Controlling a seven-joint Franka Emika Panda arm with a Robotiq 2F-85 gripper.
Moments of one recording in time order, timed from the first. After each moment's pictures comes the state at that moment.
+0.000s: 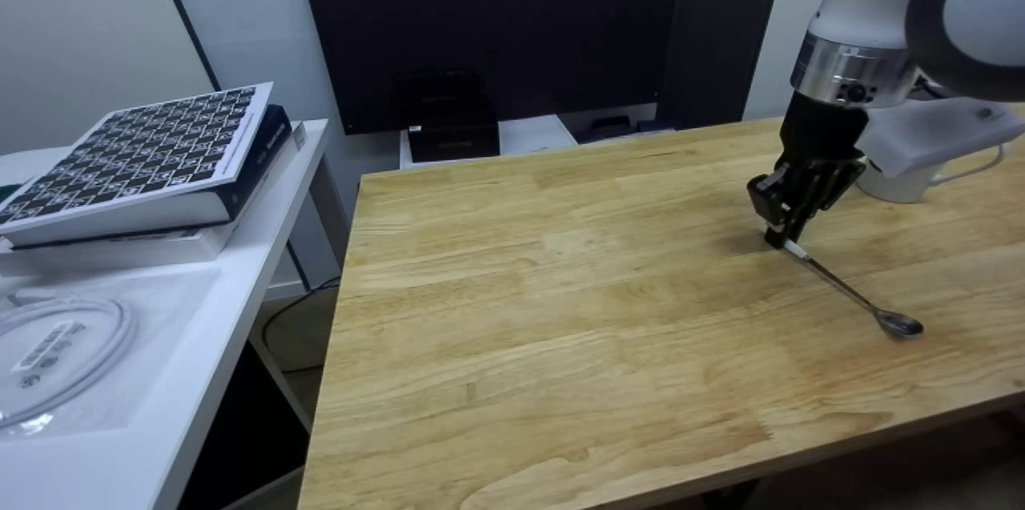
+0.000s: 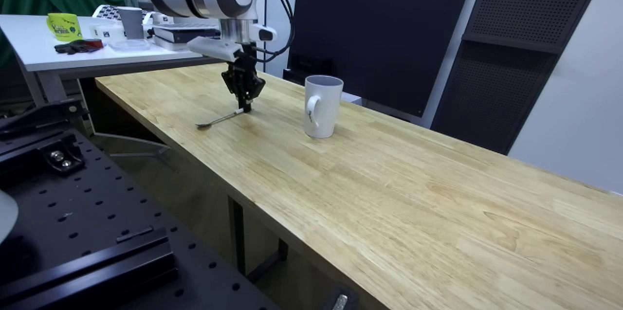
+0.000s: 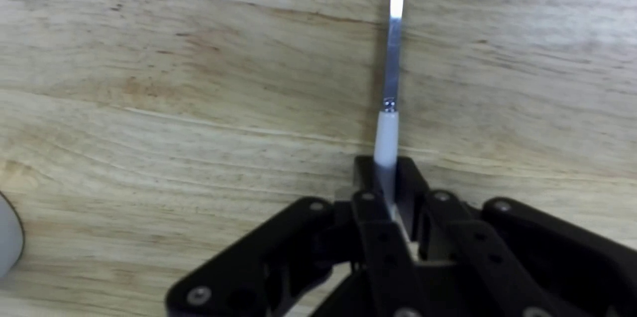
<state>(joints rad) 0.45 0.69 -0.07 -2.15 0.02 2.89 0.33</state>
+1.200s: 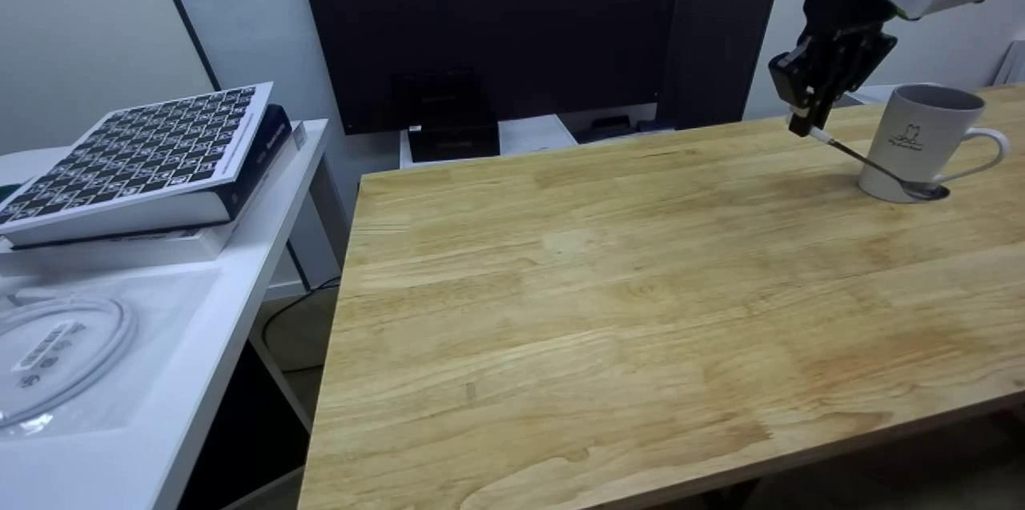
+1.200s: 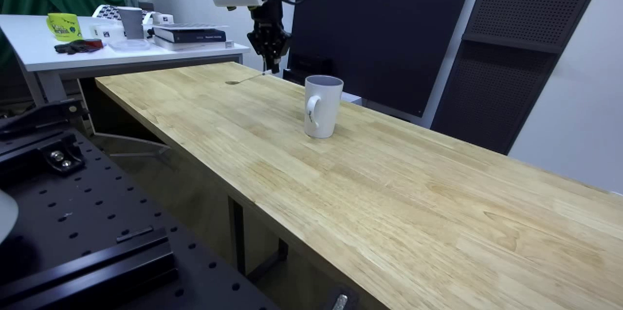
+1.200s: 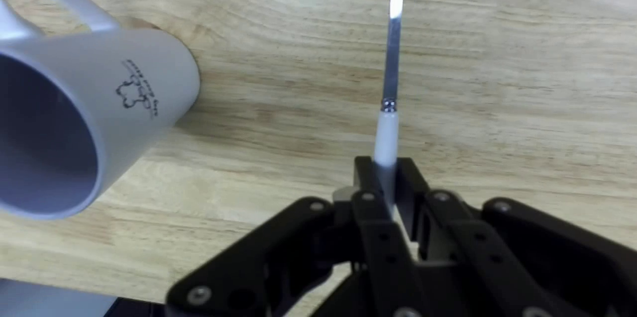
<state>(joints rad) 0.46 0.49 -0.16 -2.11 -0.12 2.67 0.40</state>
